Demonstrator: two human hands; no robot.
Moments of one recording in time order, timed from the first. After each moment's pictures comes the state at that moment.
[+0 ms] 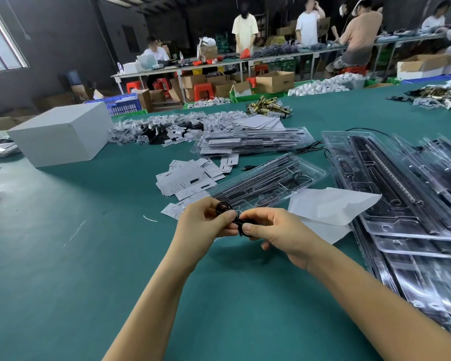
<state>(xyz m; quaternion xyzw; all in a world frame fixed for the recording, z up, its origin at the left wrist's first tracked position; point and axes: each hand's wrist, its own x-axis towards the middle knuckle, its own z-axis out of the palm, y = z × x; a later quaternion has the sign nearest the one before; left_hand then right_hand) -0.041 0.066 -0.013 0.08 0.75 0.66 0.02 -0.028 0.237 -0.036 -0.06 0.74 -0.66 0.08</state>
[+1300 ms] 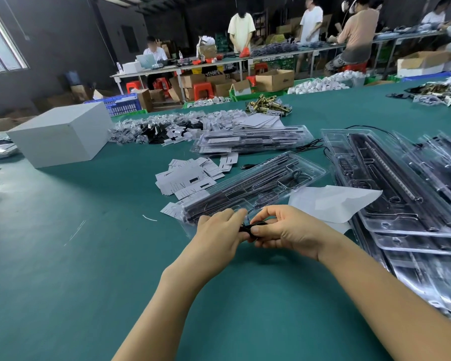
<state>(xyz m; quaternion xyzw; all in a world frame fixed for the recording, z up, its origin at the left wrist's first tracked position) -0.042 0.077 -0.030 0.29 0.95 0.11 -0.06 -0.030 0.254 -0.028 -0.01 0.68 -0.71 0.18</state>
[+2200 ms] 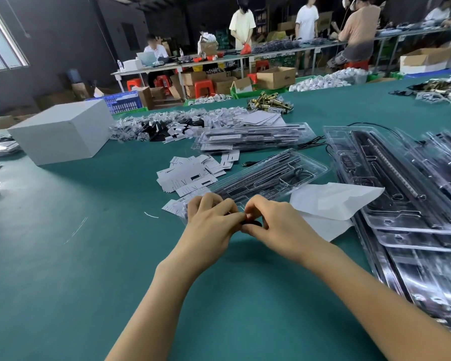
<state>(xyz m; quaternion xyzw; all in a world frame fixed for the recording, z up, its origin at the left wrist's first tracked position) -0.043 0.065 -0.027 0.34 0.91 0.11 -0.22 -0.023 0.234 -0.031 -0.16 0.93 -0.32 -0.12</state>
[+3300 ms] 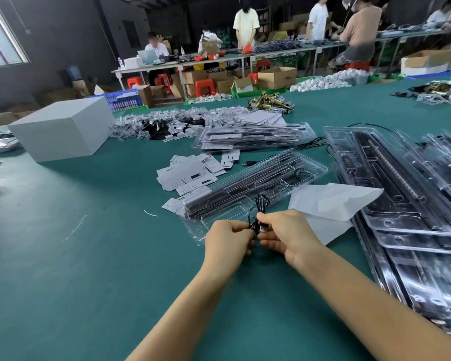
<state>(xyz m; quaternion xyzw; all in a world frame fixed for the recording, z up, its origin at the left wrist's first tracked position) -0.026 0.106 -0.047 -0.01 0.82 0.57 0.06 -0.034 0.222 -0.040 0.25 0.63 -0.74 0.03</state>
